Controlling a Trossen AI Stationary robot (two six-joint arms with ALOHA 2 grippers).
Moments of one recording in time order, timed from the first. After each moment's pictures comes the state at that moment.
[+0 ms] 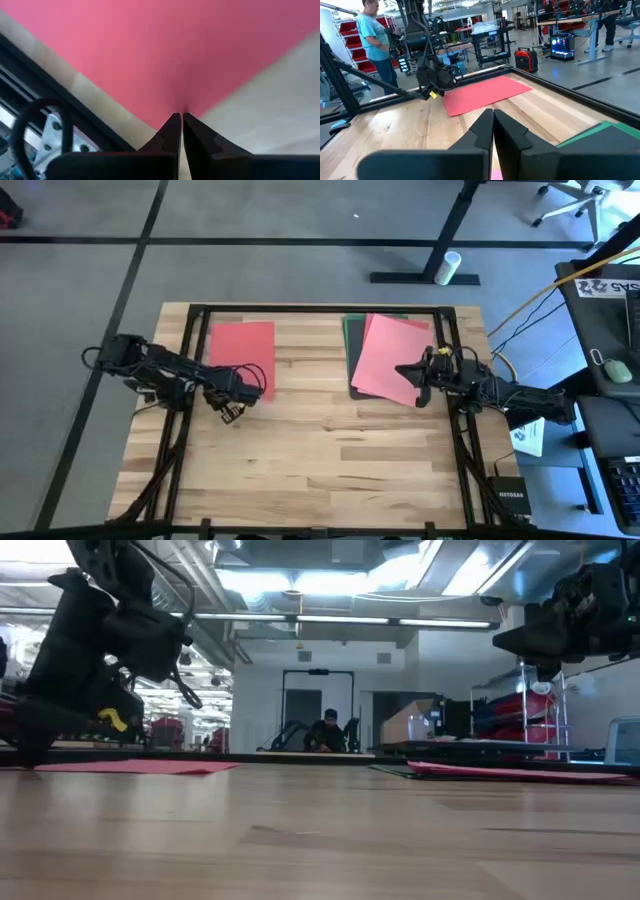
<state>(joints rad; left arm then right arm) -0.01 1.47 0.63 -1.09 -0.16 -0.77 -0.16 0.03 0.01 0.01 0.07 0.21</state>
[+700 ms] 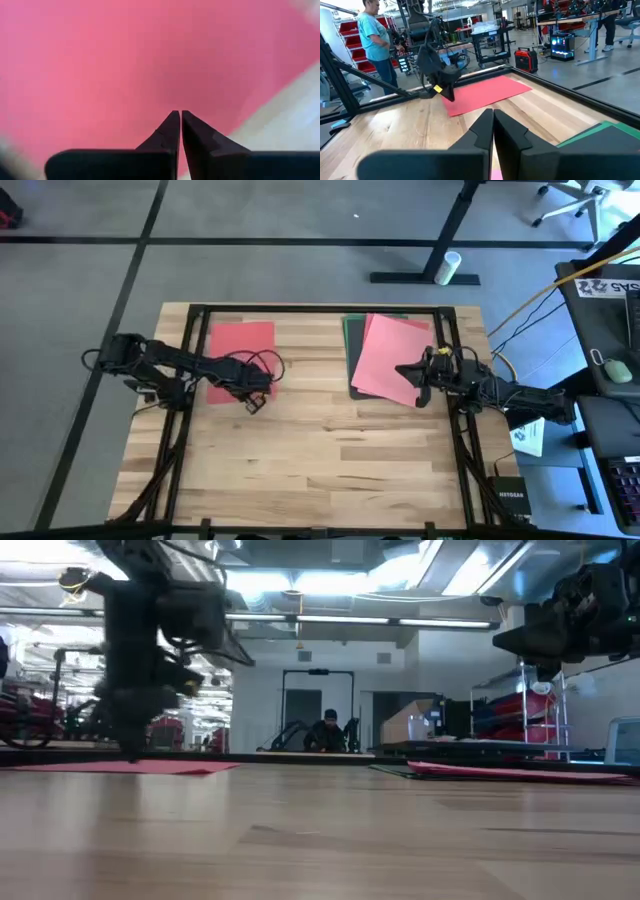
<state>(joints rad) 0.08 1.47 0.72 -0.73 -0.26 -0.72 -0.16 0.03 0.01 0.01 0.07 0.21</state>
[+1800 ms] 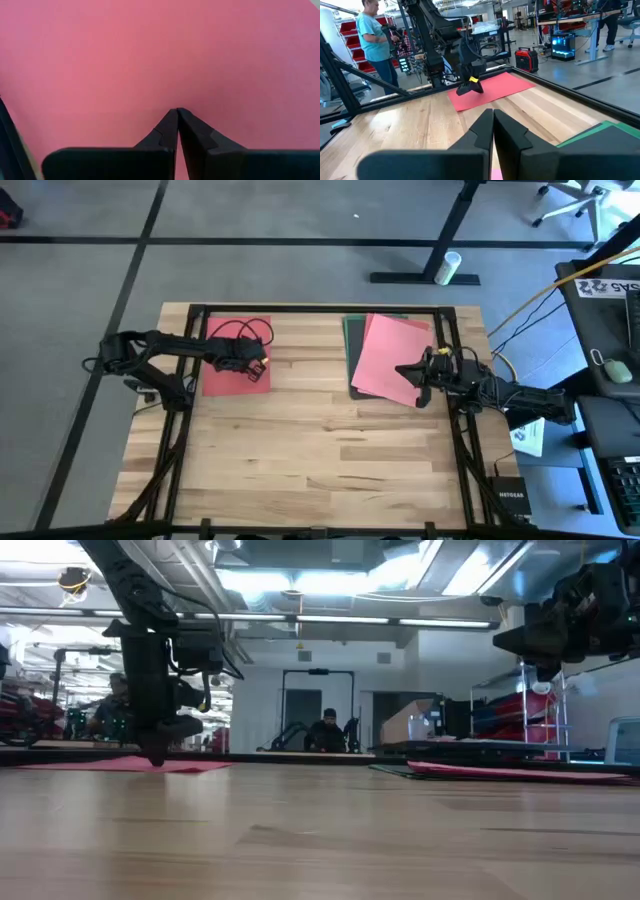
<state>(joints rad) 0.43 1.47 0.60 -0.52 -0.44 -0.50 -0.16 0.03 0.01 0.01 0.07 0.21</state>
